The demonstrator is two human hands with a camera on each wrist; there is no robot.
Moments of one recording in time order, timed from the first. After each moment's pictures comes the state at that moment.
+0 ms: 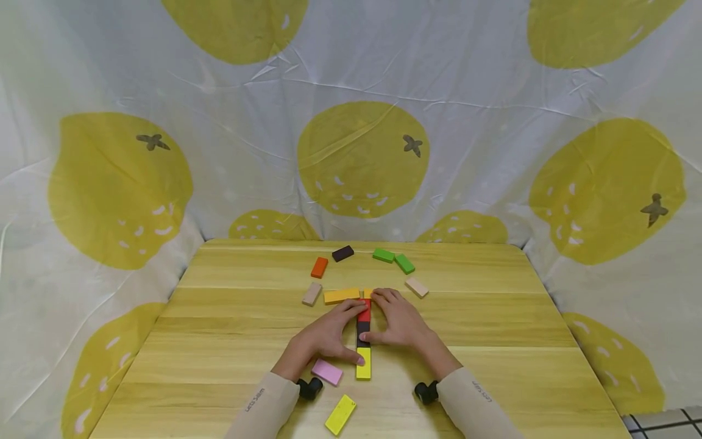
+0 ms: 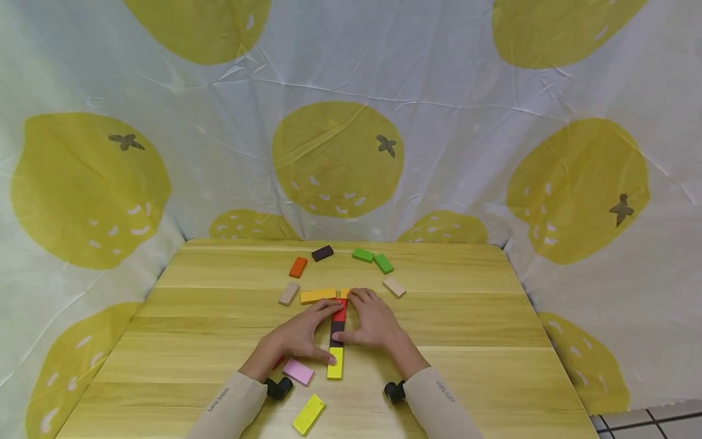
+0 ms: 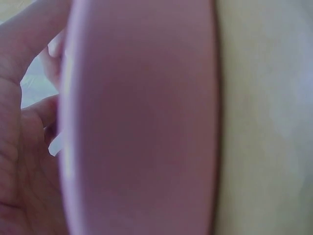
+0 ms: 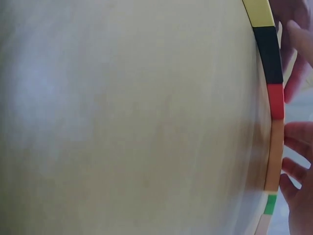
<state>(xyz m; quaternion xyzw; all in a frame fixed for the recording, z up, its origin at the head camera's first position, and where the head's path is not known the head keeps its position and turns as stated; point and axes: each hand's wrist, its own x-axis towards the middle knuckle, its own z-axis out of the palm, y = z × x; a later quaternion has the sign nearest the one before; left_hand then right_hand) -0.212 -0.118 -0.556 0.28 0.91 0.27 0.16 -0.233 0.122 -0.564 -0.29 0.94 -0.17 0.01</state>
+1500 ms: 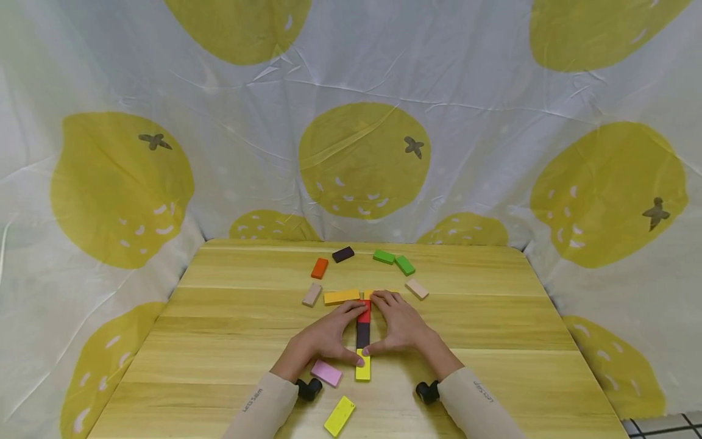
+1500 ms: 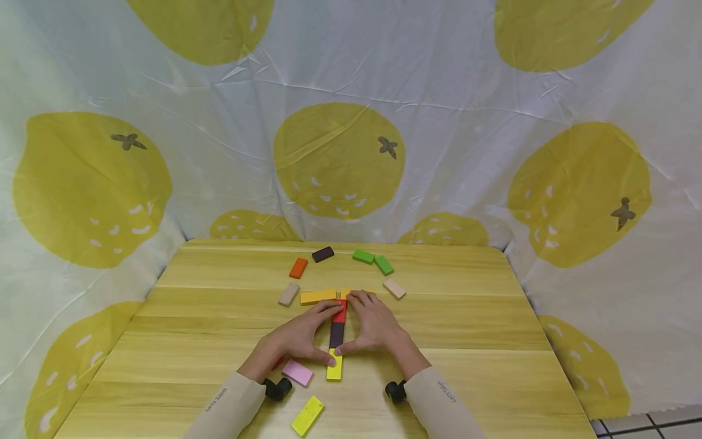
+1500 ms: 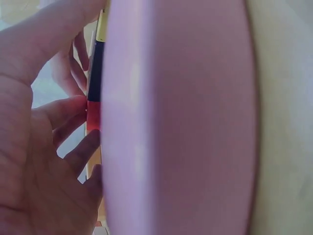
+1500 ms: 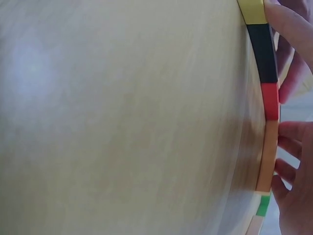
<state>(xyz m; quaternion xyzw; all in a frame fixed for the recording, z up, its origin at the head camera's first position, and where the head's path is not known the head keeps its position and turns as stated) -0.211 -0.117 -0.553 0.29 0.90 0.28 0.17 -0.234 0.124 -0.563 -0.30 0.94 -0.15 0.04</state>
